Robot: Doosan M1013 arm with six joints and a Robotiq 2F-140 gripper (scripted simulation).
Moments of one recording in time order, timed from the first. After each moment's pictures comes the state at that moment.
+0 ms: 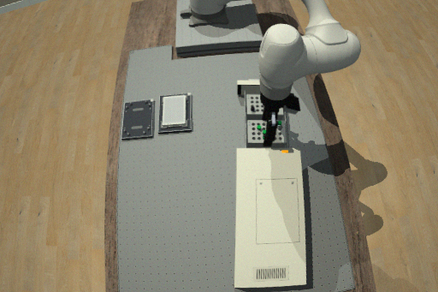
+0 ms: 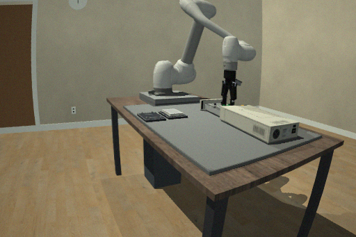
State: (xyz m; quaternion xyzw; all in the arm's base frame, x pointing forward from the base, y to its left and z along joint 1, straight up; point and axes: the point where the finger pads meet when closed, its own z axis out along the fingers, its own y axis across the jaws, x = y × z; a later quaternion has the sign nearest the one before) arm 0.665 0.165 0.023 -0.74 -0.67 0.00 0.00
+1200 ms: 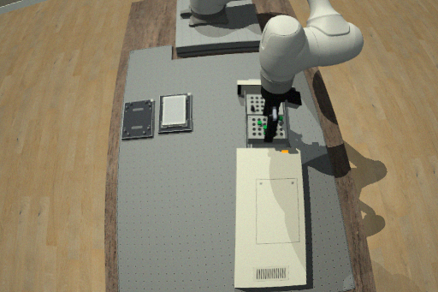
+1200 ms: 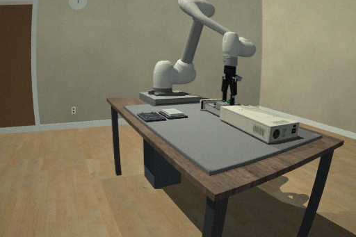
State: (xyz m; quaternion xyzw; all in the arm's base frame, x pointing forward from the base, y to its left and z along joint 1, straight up) arm 0.664 0.165 0.050 -0.74 -0.67 0.00 0.00
